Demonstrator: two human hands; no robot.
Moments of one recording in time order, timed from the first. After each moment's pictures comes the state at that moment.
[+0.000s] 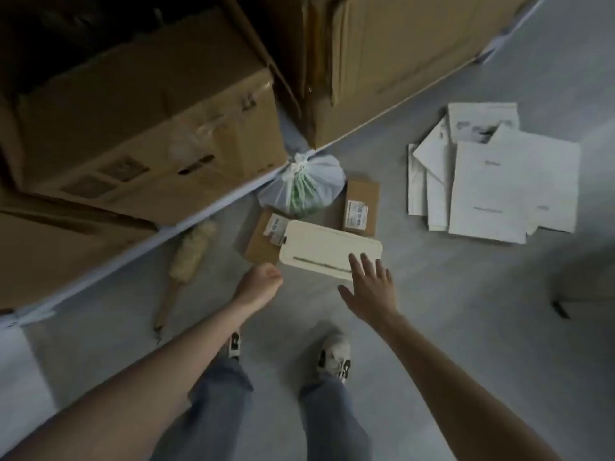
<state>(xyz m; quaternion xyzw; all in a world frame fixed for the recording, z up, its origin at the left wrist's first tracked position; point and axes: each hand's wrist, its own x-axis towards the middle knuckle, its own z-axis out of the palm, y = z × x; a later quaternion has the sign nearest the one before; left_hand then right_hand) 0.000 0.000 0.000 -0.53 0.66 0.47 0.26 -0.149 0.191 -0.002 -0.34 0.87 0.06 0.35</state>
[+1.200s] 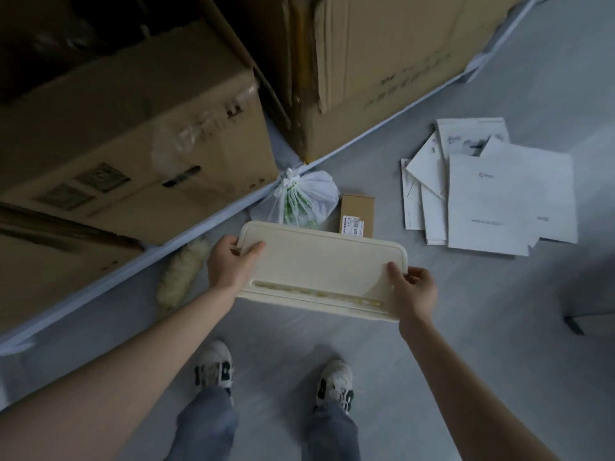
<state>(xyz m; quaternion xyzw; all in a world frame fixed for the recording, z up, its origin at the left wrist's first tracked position) -0.026 -0.028 0.002 -0.61 0.64 0.45 -0.05 -0.185 0.219 -0.012 0.19 0.83 -0.48 0.23</state>
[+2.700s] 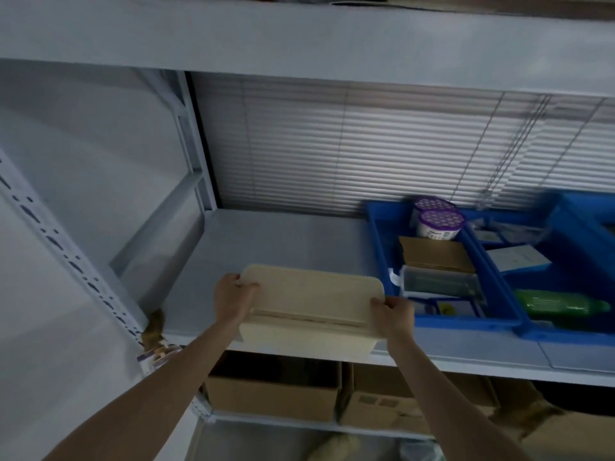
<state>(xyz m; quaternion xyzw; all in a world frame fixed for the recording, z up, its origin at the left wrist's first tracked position) 0.403 -0.390 0.521 -0.72 0.50 0.34 -0.34 0.120 -0.303 0.518 -0.27 0.79 -0.44 0.33</state>
